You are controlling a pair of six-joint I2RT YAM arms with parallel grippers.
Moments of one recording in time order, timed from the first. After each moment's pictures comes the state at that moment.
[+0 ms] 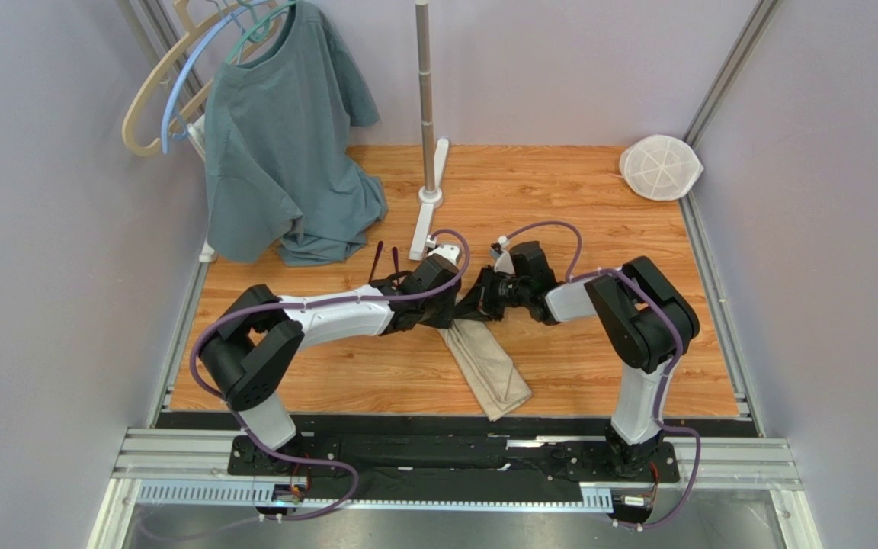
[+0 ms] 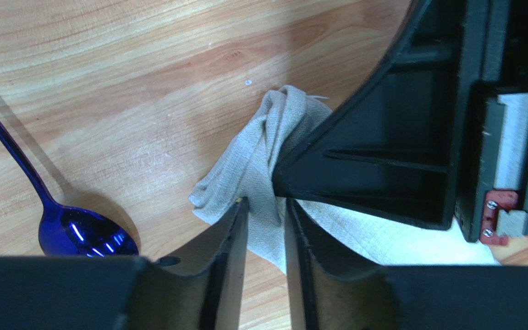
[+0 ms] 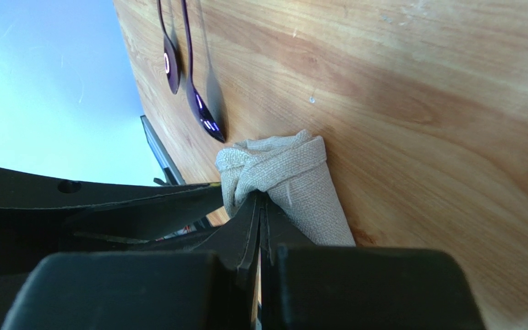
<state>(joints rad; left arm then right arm) -0.86 1.68 0.97 -0.16 -0.18 -0.51 0.48 1.89 0.78 0.44 -0.69 0.96</state>
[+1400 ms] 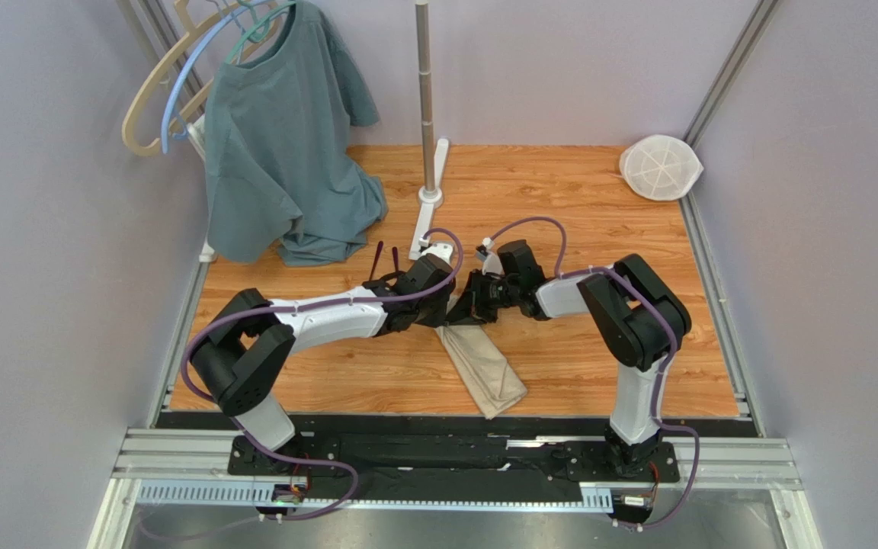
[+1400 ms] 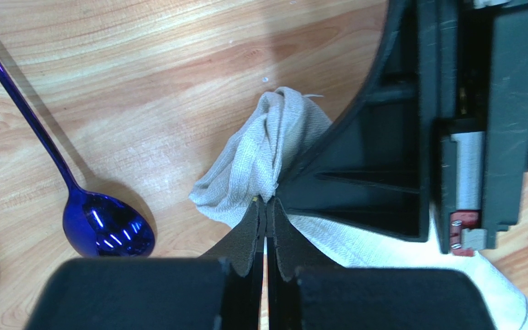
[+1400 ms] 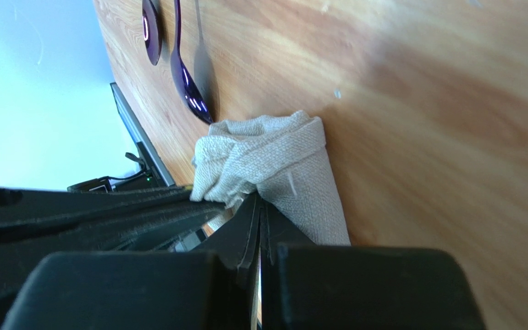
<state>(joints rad) -0.85 1.65 0.95 -0.16 -0.20 -0.52 0.51 1.93 0.86 0.32 -0.72 0.83</state>
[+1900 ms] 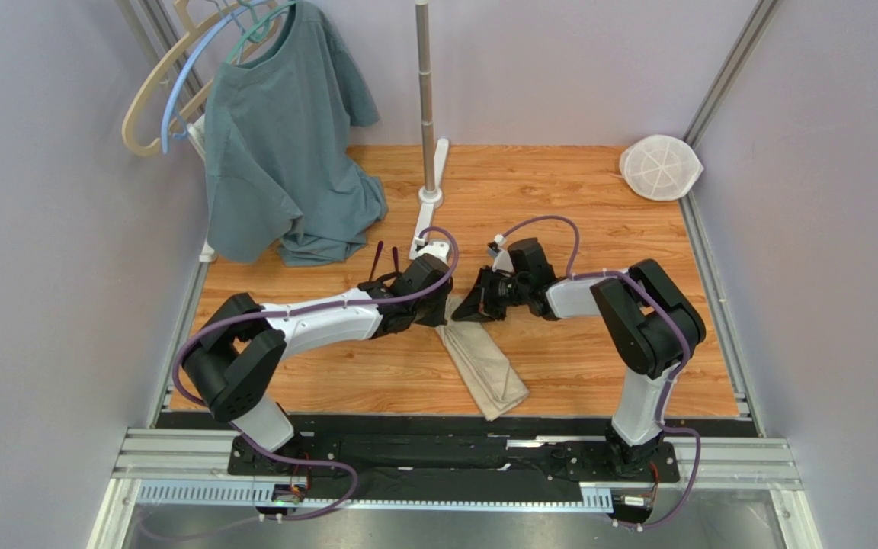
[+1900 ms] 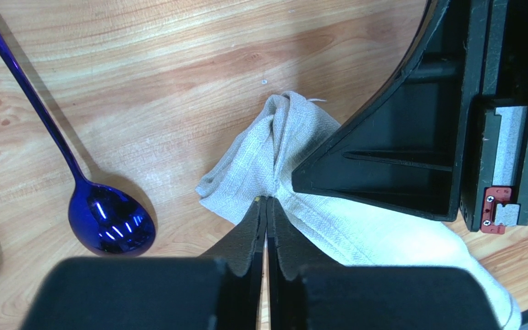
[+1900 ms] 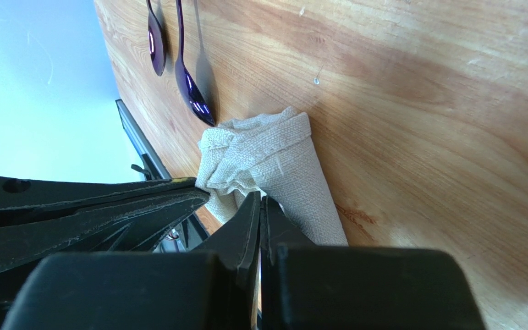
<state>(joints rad) -0.86 1.61 0.93 -0.16 -0.21 -0.55 0.48 1.85 0.82 0.29 -0.69 0.85</state>
